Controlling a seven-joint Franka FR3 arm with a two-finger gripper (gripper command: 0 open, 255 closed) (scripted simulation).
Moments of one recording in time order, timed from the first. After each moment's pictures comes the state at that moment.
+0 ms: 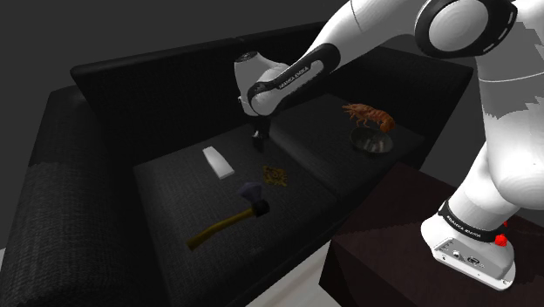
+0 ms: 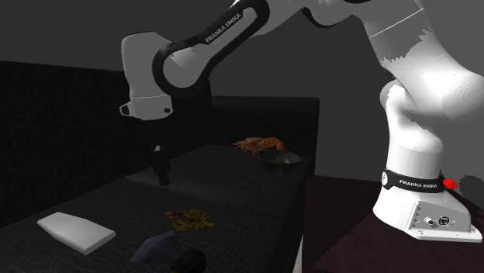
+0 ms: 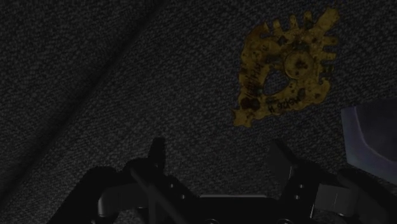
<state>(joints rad) 0.21 0.52 0.11 -1.71 -0.20 2.17 -0.12</state>
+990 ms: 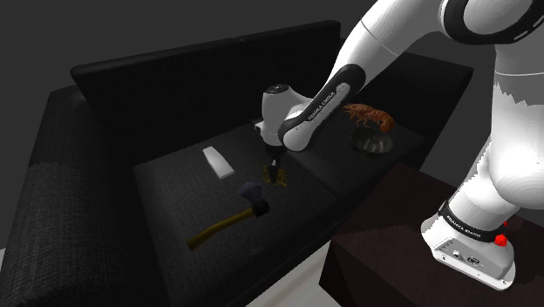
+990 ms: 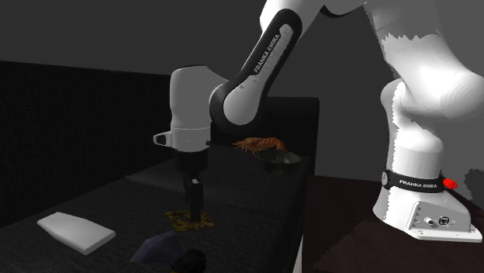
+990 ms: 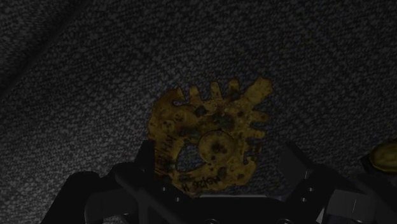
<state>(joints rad) 0.18 0.41 0.18 -2.15 -0.14 2.58 -0.17</state>
